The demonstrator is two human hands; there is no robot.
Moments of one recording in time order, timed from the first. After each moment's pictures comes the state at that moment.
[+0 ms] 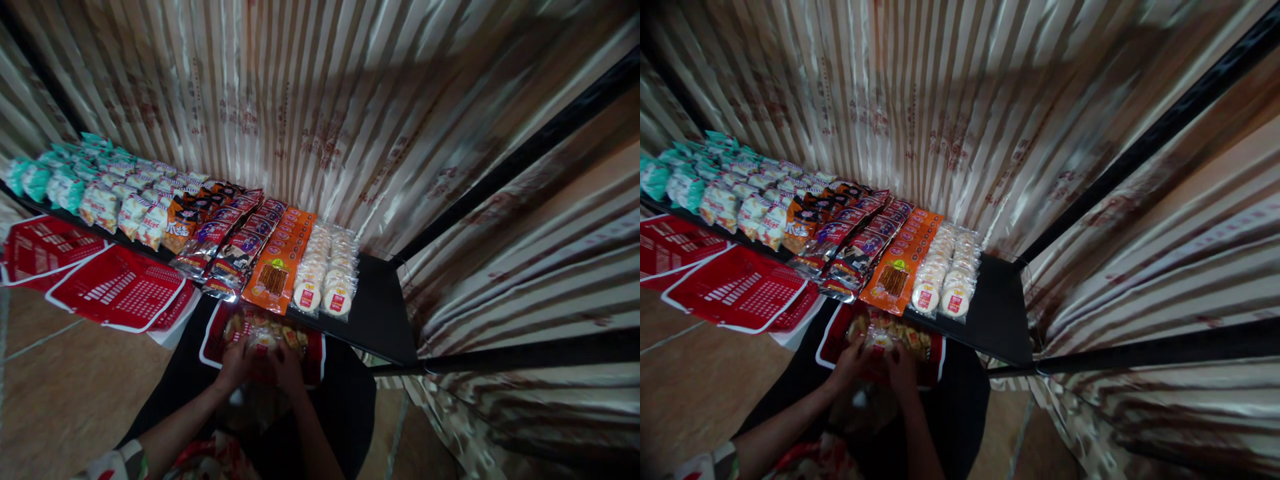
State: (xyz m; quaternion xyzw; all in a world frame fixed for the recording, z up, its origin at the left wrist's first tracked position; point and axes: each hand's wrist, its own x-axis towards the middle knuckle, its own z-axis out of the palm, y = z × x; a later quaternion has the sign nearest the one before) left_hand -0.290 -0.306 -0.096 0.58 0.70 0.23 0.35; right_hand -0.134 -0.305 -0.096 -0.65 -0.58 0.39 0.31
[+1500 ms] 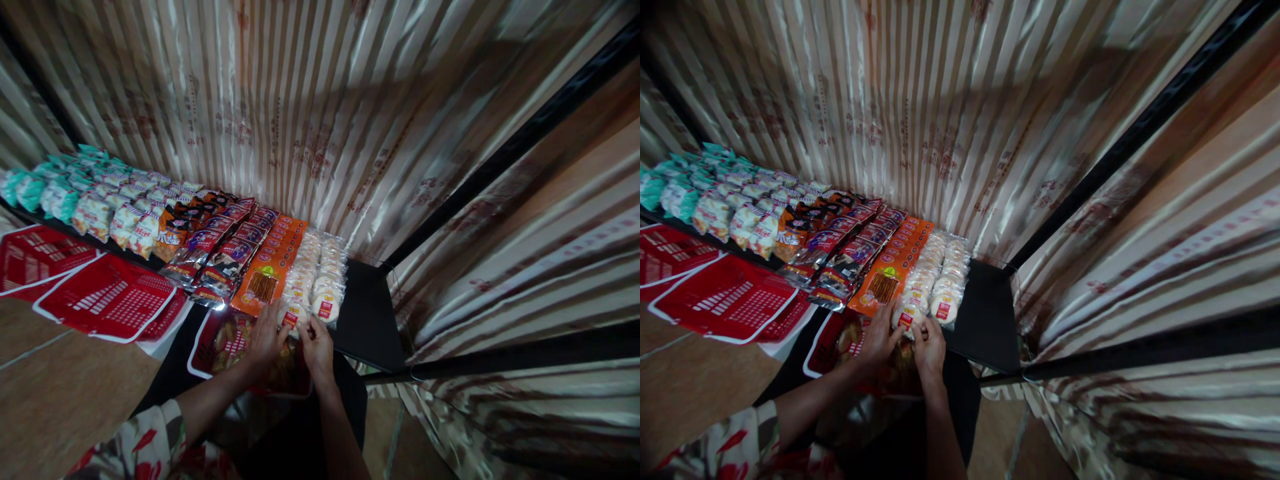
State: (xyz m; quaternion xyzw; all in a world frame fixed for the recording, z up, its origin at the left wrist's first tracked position) left_hand -0.205 -0.252 -0.004 0.67 0.59 0.36 0.25; right_hand -0.067 -0.256 -0.005 -0.64 -0.57 0.26 0.45
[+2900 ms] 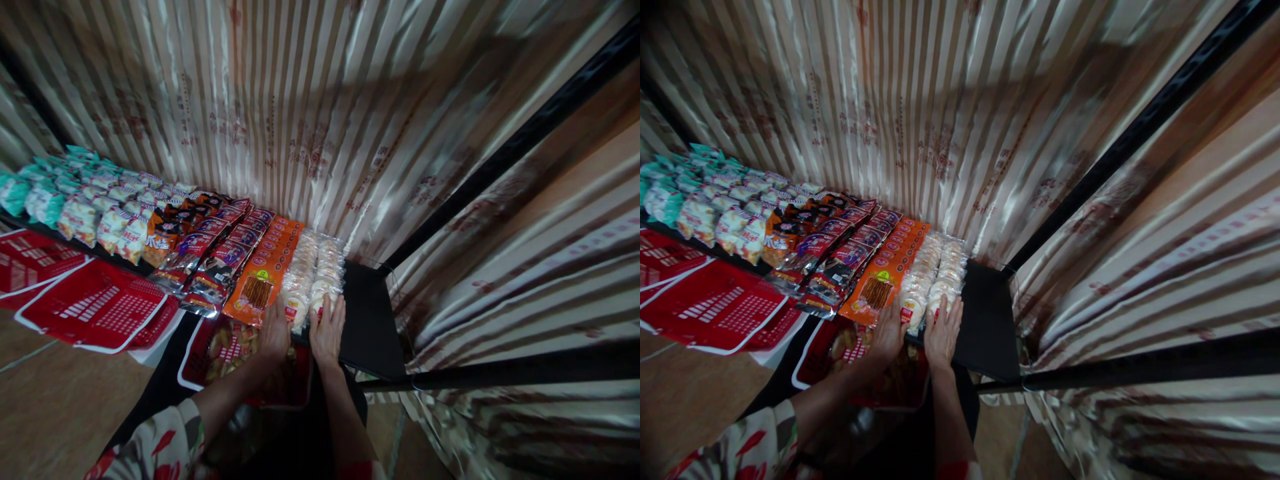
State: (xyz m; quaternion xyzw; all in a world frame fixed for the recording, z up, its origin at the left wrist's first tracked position) left_hand -0.169 -0.224 -0.013 0.70 0.63 0.30 0.14; right_hand -0.032 -0.210 -0.035 -0.69 -0.64 -0.07 0.33
